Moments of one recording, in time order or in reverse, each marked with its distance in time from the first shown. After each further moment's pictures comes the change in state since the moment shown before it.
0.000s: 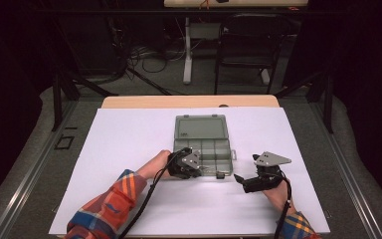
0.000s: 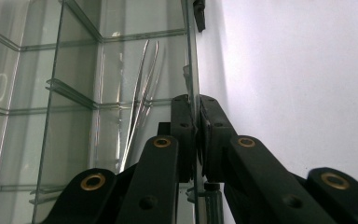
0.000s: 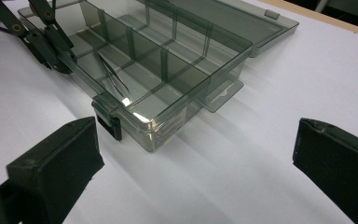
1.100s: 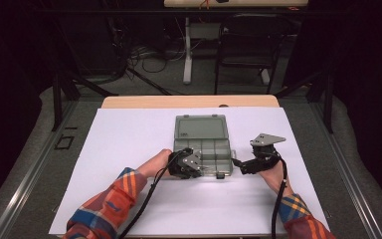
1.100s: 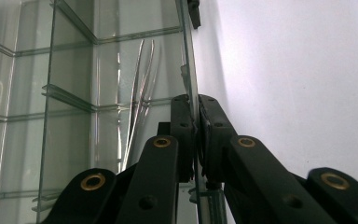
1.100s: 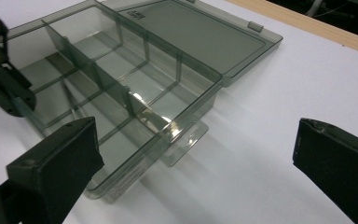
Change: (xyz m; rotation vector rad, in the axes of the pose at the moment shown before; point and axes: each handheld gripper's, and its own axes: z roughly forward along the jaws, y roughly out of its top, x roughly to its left) left arm 0.001 0.003 0.000 0.028 -0.011 0.050; right arm -0.030 0.037 0.023 0.048 0.002 0.027
